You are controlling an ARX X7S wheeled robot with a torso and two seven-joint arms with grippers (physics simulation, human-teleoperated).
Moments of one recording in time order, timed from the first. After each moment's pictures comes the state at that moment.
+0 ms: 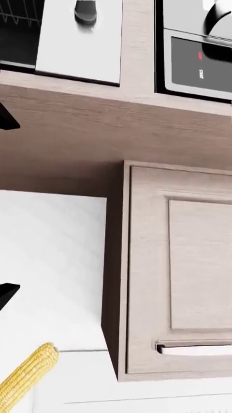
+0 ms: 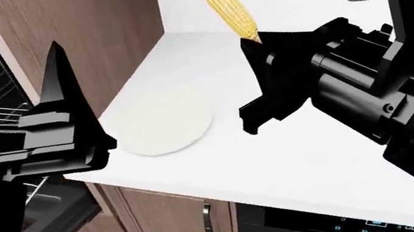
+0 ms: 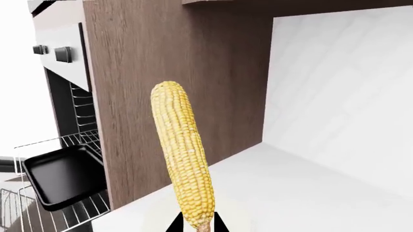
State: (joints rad) left arm -0.94 -0.24 -0.54 1.03 -1.97 -1.52 -1.34; right arm 1.47 0.97 -0.97 -0.65 1.83 0.42 0.76
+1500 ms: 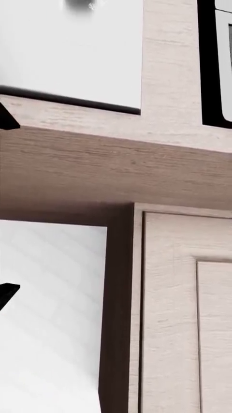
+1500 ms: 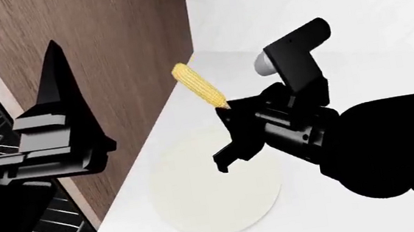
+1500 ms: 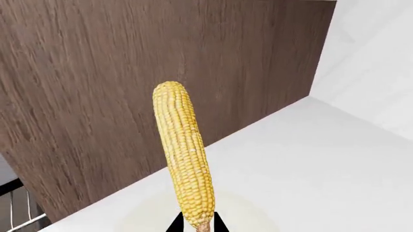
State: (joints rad) left arm -0.94 -0.24 -0.53 1.03 -2.01 -1.49 -1.37; right arm 1.36 0.80 -1.13 -0.41 1.70 0.54 0.59
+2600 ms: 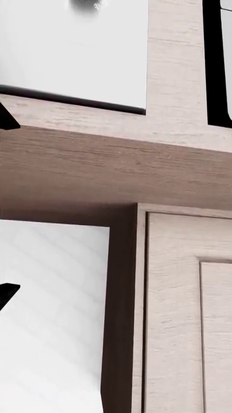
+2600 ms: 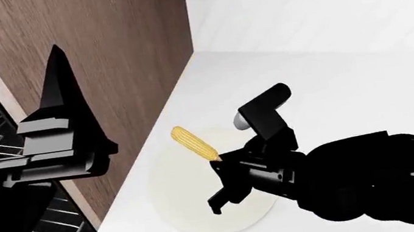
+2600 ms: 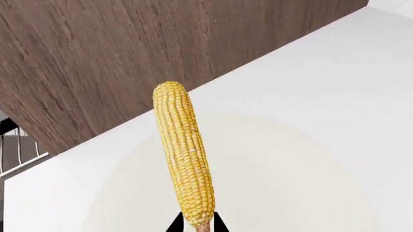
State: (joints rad) left arm -0.93 -0.22 -0.56 1.03 -2.03 -1.53 -1.38; right arm 1.20 0.70 -1.24 -0.26 1.62 0.54 0.47
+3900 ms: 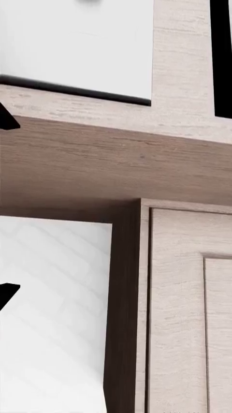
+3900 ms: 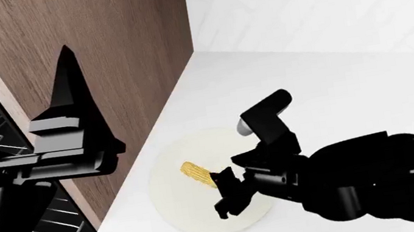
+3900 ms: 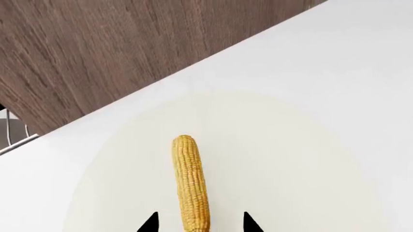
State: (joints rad) left arm -0.93 -0.19 -0.55 1.04 -1.99 -1.54 -1.34; right arm 1.20 0.70 -1.25 -0.23 1.63 0.59 0.45
